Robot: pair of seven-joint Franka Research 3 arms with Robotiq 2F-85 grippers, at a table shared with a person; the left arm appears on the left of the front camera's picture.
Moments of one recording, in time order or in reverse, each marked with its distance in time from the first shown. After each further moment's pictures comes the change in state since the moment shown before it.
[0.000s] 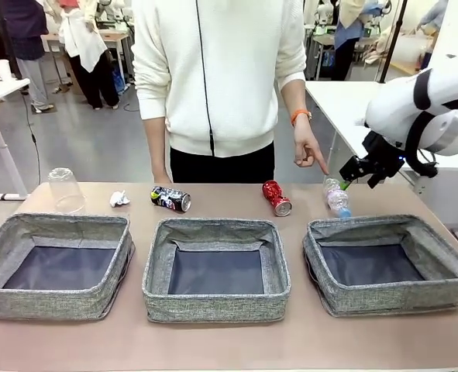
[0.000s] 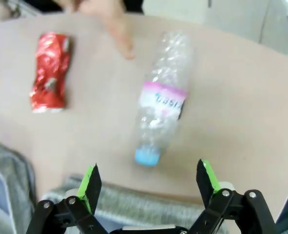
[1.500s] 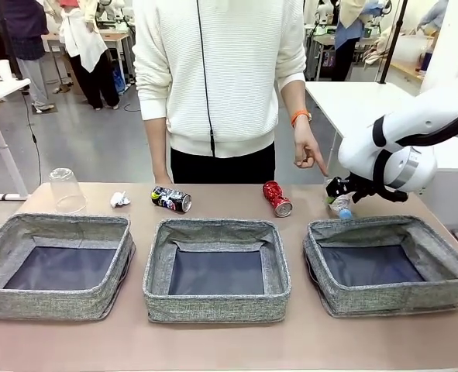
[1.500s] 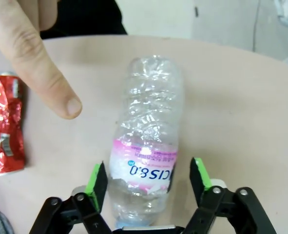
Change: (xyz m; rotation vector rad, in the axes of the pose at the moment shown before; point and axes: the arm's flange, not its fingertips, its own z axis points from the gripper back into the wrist) left arm 0.000 0.000 0.000 0.000 0.000 -0.002; right arm 0.010 -0.013 -0.087 -0.042 -0.081 -0.064
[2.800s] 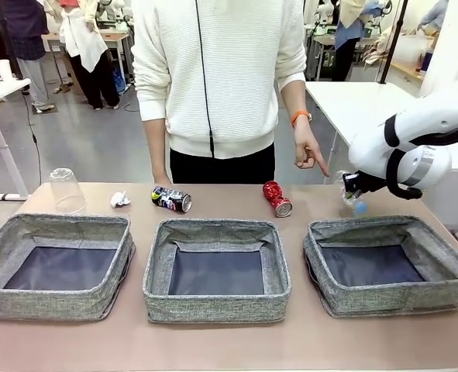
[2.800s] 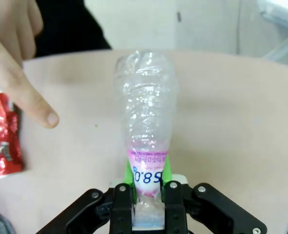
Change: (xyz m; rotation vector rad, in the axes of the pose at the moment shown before) left arm 0.000 0.000 0.000 0.000 0.000 -0.001; right arm 0.000 -0.018 0.051 -0.073 -0.072 -0.069
